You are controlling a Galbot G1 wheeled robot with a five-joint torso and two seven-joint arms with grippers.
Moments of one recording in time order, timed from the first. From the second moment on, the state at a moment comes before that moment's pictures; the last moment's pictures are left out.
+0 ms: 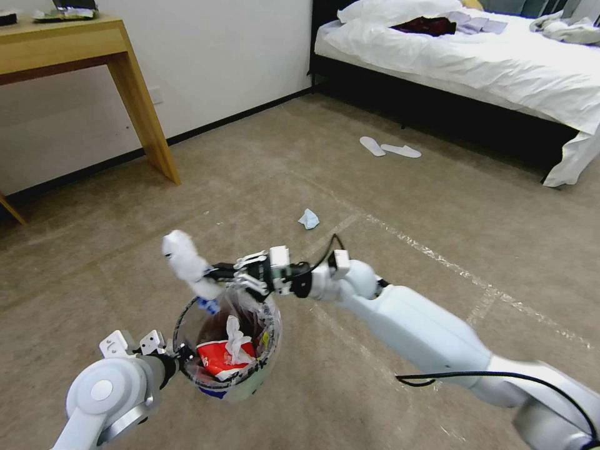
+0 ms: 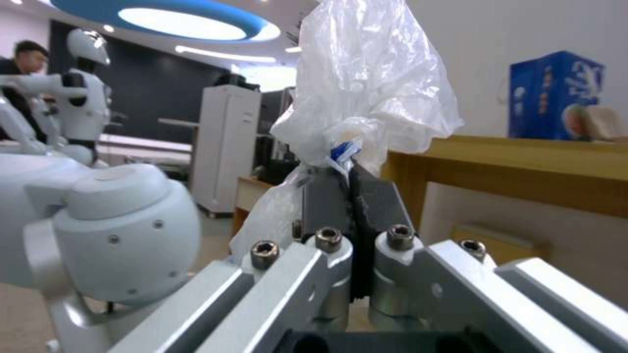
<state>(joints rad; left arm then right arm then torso) 1.42 -1.09 -0.59 -2.14 -1.66 0.62 -1.06 -0.42 1.20 -0.48 1.50 0.87 0.38 -0.91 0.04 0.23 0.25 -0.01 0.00</state>
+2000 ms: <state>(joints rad) 1.42 -1.08 -0.59 -2.16 -1.68 0.61 -1.08 -0.49 1.12 -0.45 1.37 0.72 0.48 -0.98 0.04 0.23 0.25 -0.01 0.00</state>
